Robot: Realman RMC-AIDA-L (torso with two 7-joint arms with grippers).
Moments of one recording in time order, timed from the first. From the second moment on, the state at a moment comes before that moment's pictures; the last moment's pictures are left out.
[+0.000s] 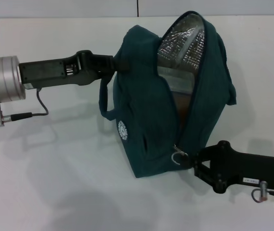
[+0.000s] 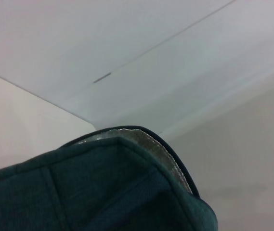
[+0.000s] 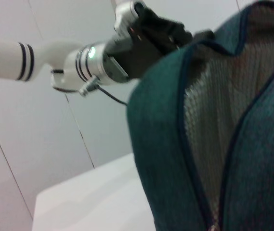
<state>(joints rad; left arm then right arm) -0.60 -2.06 0.69 0.64 1.83 1.71 -2.25 0.58 2.03 -1.13 -0.04 -1.49 -1.51 0.87</state>
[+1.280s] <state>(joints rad) -0.52 -2.05 0.67 0.63 1.76 1.69 -2.10 0.47 2.03 -1.13 -0.17 -1.36 -1.68 0.88</state>
